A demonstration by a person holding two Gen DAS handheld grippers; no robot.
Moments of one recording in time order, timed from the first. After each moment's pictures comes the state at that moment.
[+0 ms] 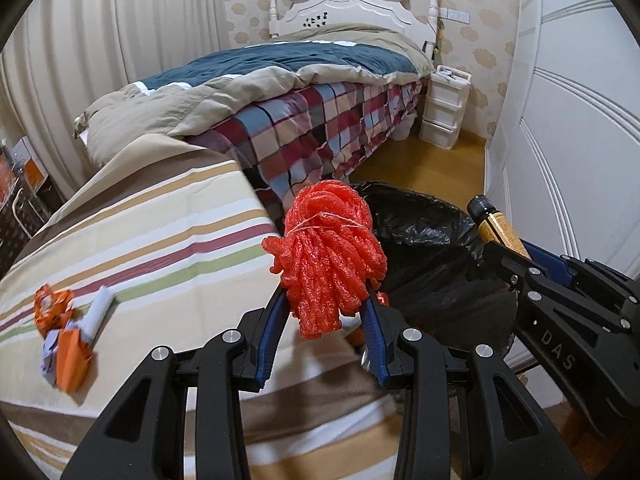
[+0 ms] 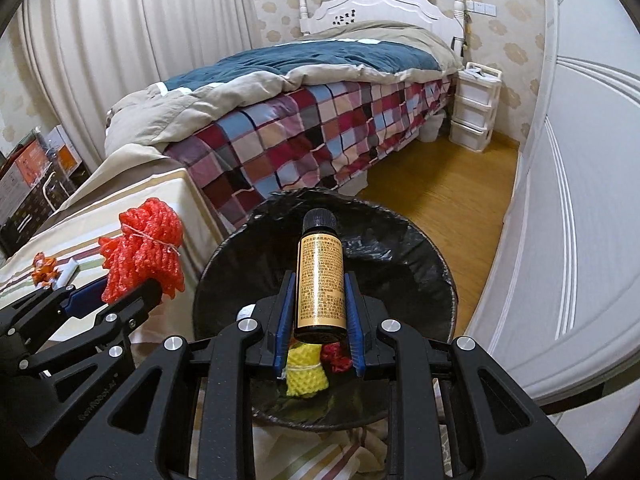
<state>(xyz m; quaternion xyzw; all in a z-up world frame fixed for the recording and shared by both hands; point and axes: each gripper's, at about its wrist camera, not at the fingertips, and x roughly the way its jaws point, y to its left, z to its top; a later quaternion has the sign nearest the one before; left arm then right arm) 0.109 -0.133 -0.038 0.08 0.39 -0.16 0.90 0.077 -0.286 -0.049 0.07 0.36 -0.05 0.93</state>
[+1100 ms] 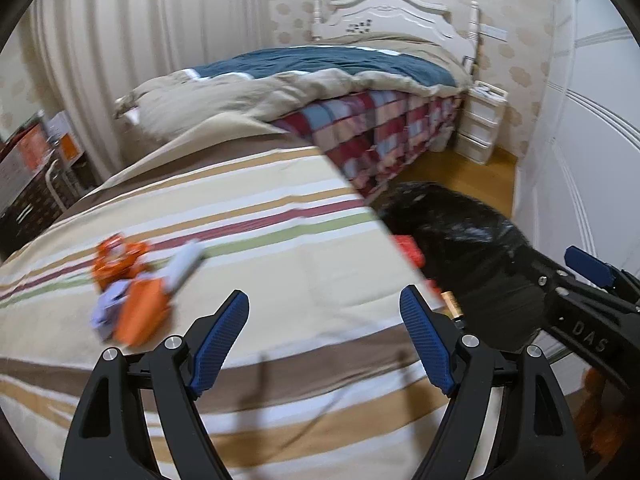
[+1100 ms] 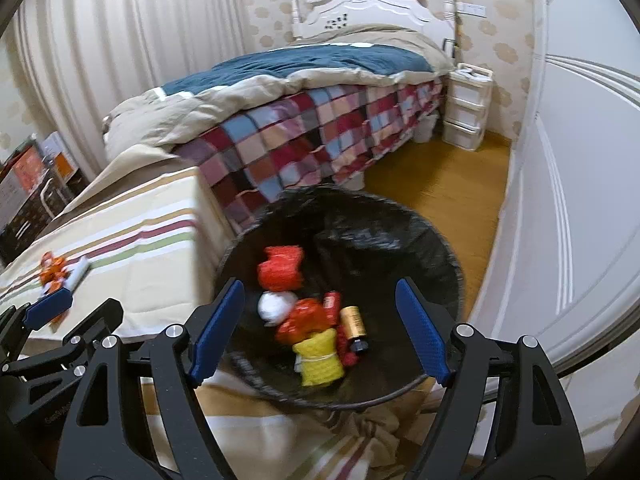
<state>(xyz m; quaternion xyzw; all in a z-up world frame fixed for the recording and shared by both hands) 0.081 -0.053 -0.031 0.05 0.38 -0.09 0.92 0.056 -0.254 -0.044 0.08 0.35 -0.06 0.93</state>
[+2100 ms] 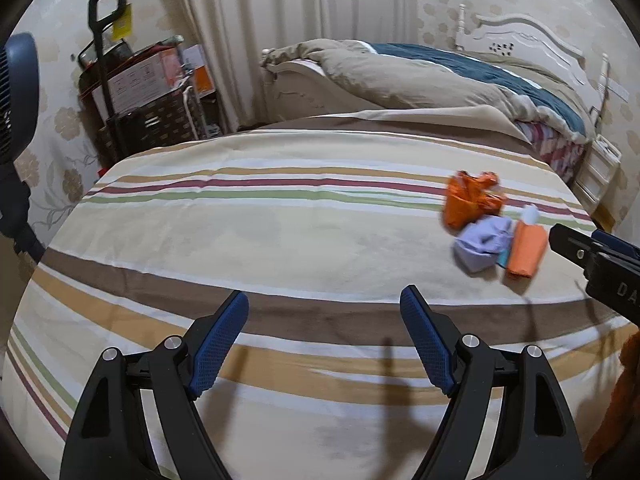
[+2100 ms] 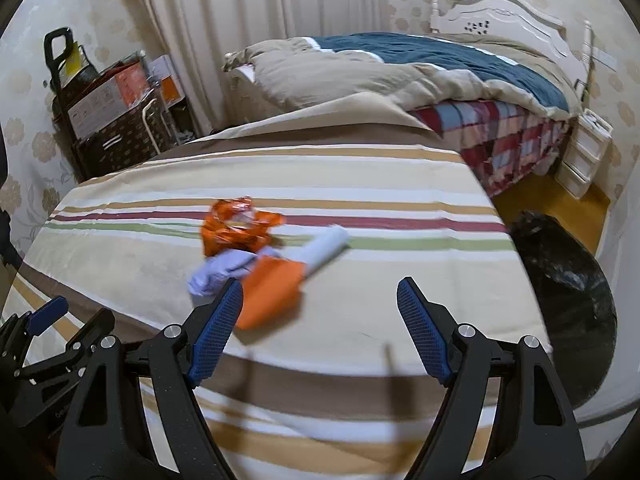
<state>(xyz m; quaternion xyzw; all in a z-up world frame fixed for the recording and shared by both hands) 0.036 0.173 -0.039 -0.02 0.39 0.12 0.91 0.082 -0.016 -0.035 -0.01 0.38 0.13 0.91</state>
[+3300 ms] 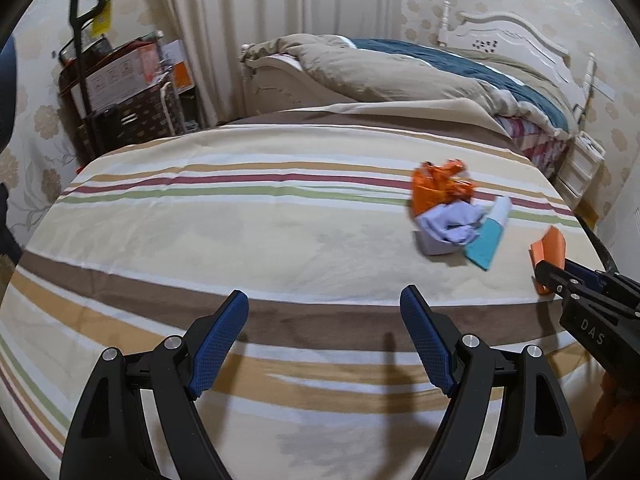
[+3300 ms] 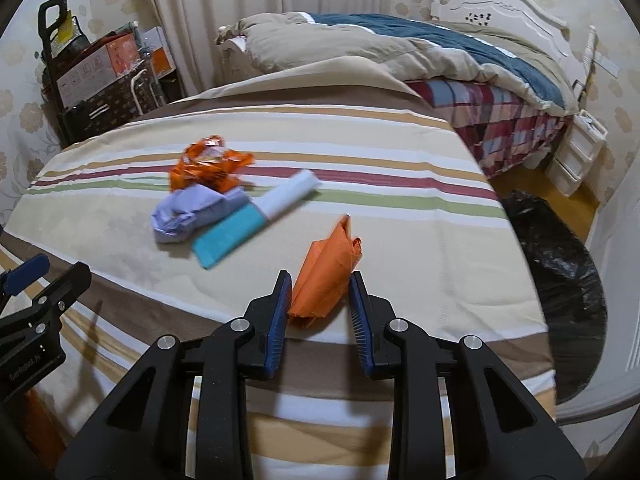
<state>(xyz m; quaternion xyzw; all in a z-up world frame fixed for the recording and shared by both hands) 0.047 0.153 -0.044 -0.02 0.40 0.07 0.91 0.077 -0.033 -0.063 -0.05 0.42 0.11 0.90</state>
